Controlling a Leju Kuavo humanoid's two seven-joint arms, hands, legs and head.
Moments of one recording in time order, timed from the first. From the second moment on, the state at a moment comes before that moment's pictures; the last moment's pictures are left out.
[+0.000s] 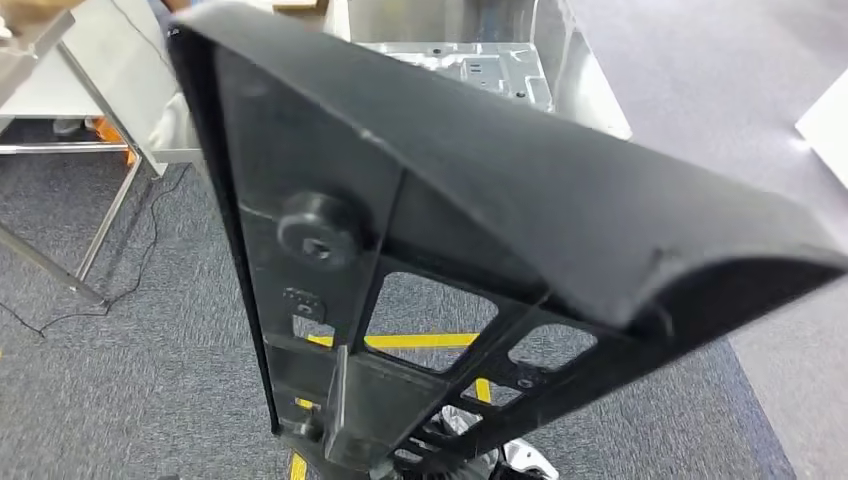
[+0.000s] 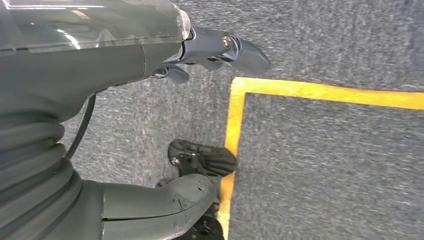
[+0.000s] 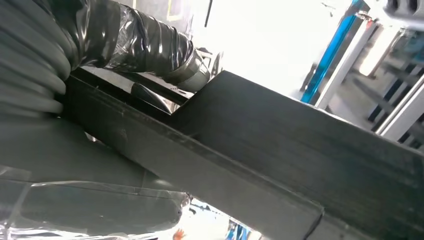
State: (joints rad) left arm -0.08 -0.04 1.14 -0.20 -0.98 -0.16 -0.38; right arm -0.09 -0.03 0.78 -1.88 -0.04 0.07 -0.57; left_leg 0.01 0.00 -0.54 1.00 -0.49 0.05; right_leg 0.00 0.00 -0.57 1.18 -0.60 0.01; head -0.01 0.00
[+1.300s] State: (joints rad) left arm -0.08 -0.04 1.15 -0.20 -0.97 -0.16 -0.39; right arm -0.08 -0.07 0.78 -1.90 -0.05 0.09 -0.56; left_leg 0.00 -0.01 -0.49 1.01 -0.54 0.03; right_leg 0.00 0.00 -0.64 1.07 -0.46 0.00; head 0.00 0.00
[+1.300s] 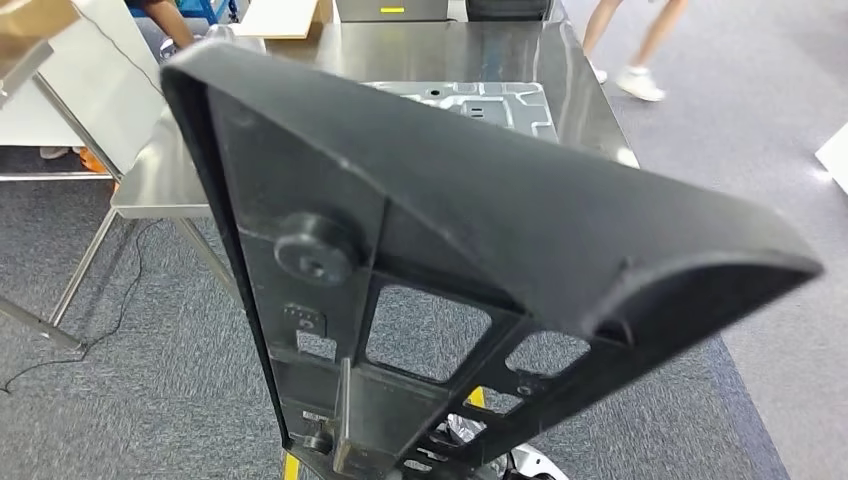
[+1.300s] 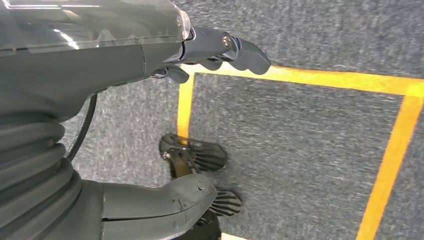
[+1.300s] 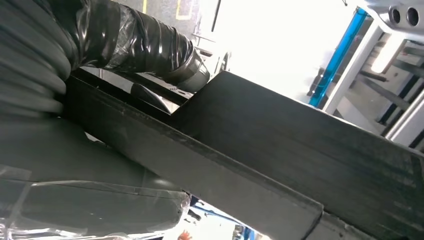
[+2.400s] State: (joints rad) left arm -0.08 -0.05 1.16 -0.20 -0.97 -0.17 -0.39; right arm -0.08 -0.07 0.78 -1.89 -0.04 0.10 -0.56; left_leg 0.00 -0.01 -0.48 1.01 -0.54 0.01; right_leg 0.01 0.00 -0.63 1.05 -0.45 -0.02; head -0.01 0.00
